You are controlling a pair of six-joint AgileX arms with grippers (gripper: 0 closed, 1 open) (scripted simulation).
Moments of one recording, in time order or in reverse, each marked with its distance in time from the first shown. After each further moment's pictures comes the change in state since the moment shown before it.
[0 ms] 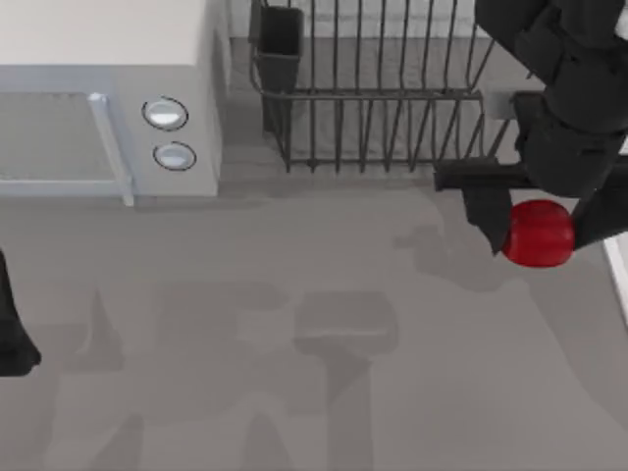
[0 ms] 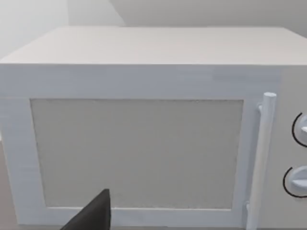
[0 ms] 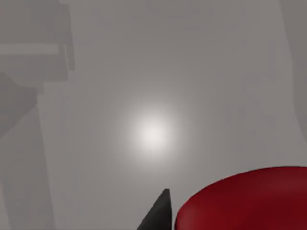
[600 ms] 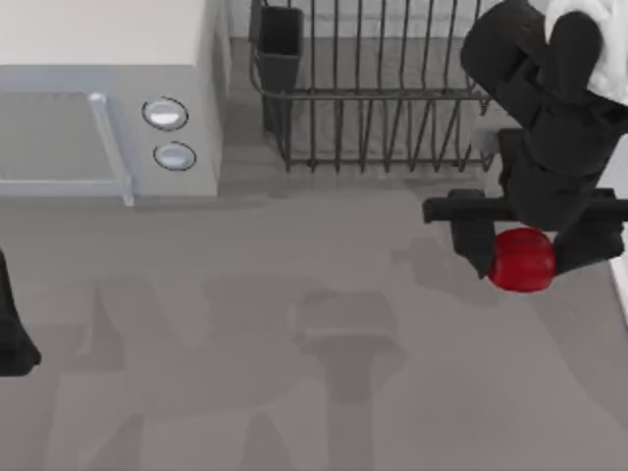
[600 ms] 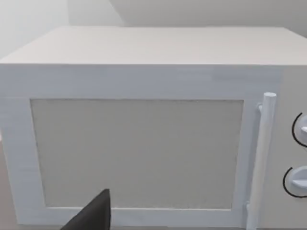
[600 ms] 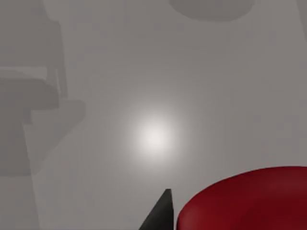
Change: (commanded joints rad) left arm 0.000 0.000 0.000 0.000 0.000 0.000; right arm 0.001 0.024 -0.143 0.166 -0.001 0.004
